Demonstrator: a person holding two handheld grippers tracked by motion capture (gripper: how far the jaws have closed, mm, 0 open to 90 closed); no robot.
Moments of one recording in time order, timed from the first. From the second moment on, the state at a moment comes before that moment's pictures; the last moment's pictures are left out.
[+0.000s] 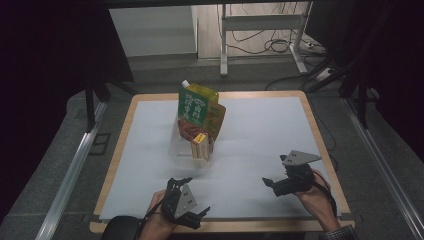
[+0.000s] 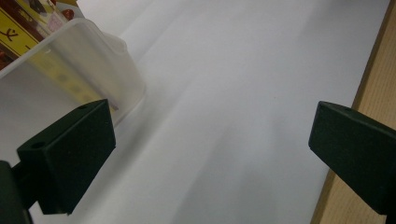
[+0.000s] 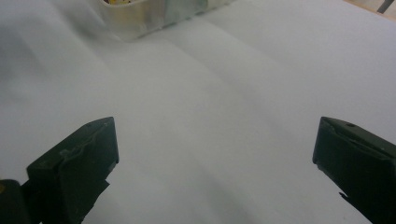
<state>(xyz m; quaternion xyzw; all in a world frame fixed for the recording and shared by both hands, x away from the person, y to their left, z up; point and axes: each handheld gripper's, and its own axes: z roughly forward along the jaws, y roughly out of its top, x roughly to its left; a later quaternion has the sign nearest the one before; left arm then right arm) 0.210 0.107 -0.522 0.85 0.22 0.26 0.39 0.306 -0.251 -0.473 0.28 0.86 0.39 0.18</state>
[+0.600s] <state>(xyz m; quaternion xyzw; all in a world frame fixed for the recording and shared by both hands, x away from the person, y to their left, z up) 0.213 0.112 -0.520 0.84 0.24 0.24 0.42 0.295 -0.271 -0.477 0.29 0.85 0.39 0.20</state>
